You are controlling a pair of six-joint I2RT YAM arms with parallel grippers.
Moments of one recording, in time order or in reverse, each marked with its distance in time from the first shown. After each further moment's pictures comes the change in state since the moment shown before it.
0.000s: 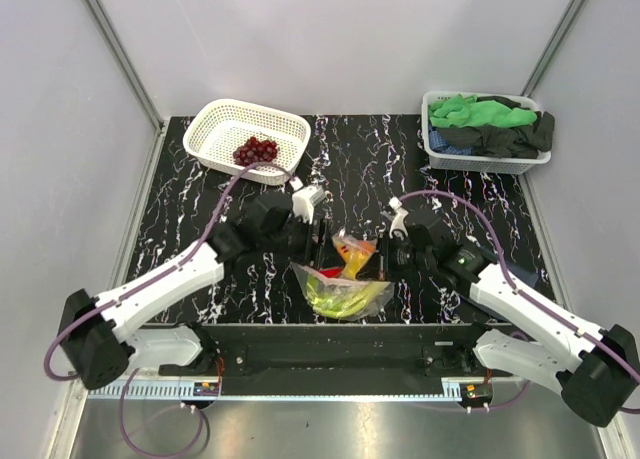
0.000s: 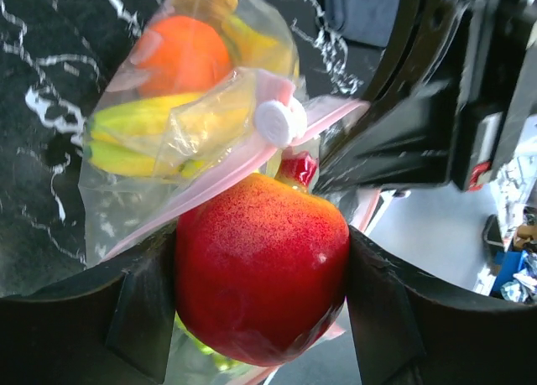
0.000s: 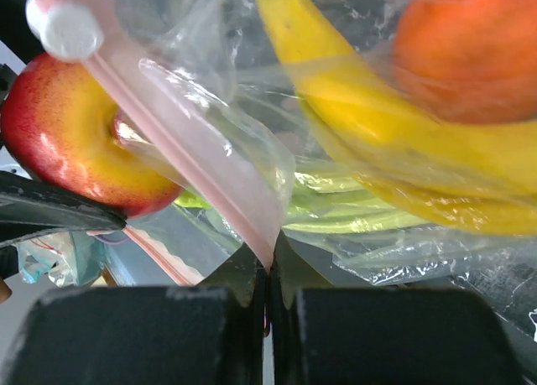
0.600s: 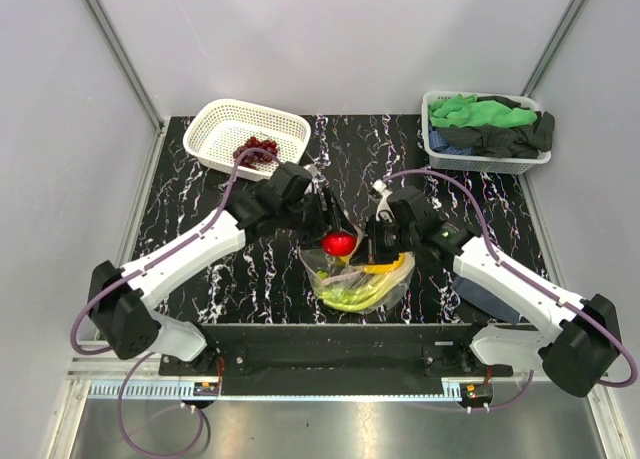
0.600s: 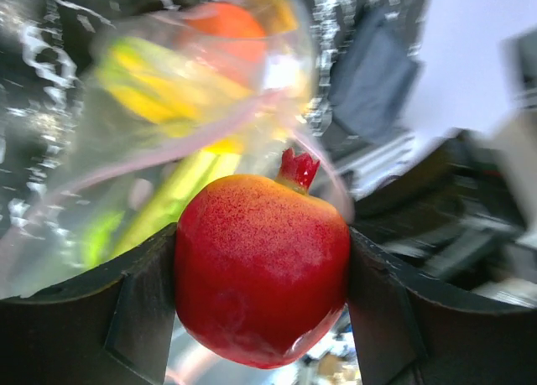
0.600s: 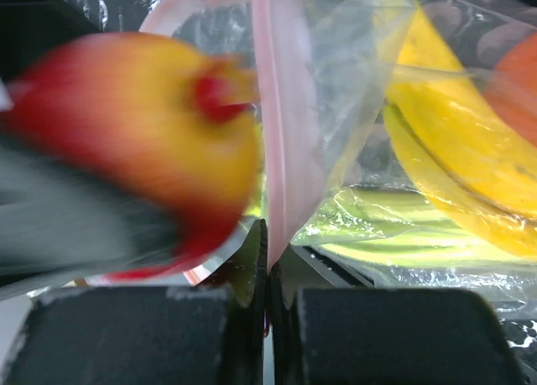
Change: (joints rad) left arm 0.038 0.249 0.315 -0.234 -0.082 -0.462; right arm 0.000 0.203 0.234 -0.111 0.031 -0.104
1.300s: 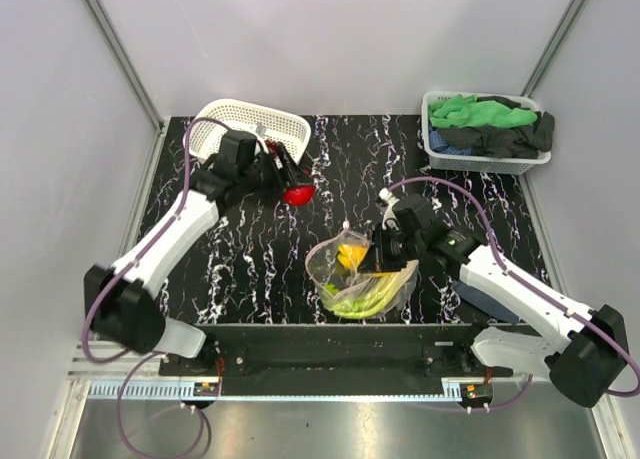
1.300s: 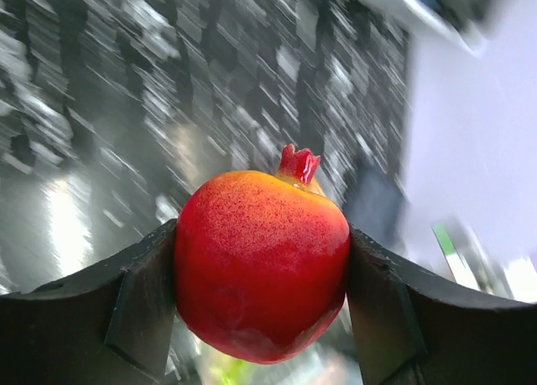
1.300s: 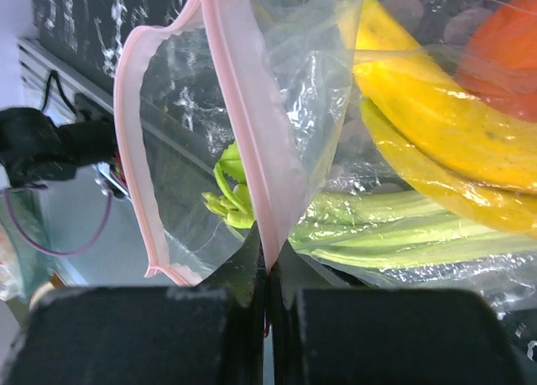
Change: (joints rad) left arm 0.351 -0.035 0.002 0.123 0.026 0.203; right arm 0.000 -0.067 -0.066 -0.031 0.037 -0.023
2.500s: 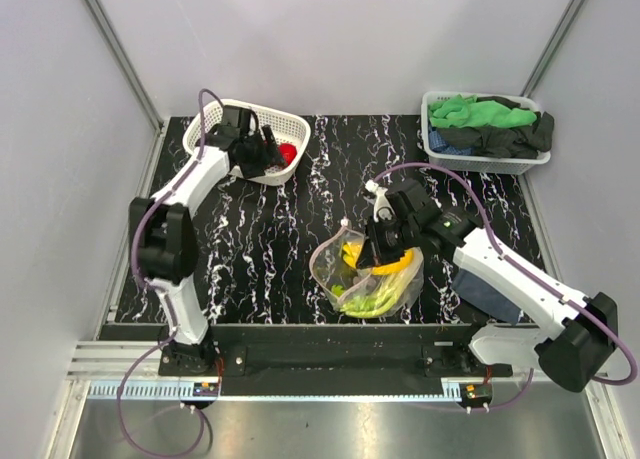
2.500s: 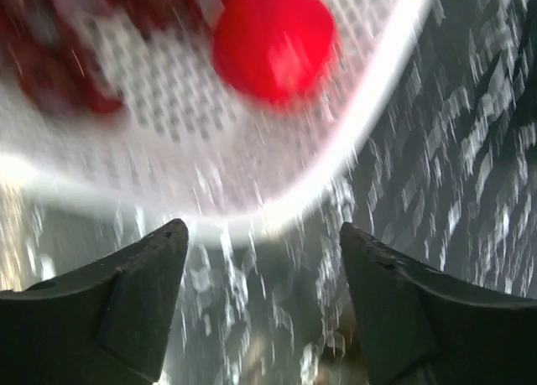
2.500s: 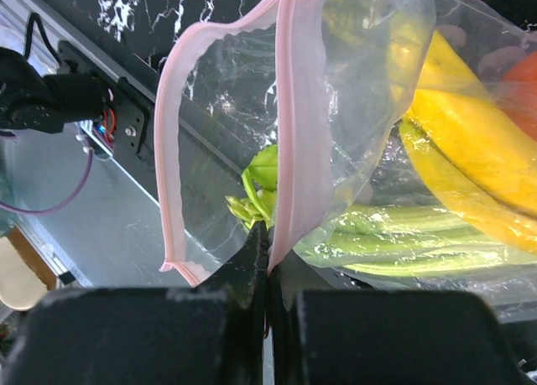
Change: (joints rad) left arm 0.231 0.598 0.434 -0.066 -0.132 0.246; right arm 0.000 0.098 0.196 -0.193 -0.053 -0.197
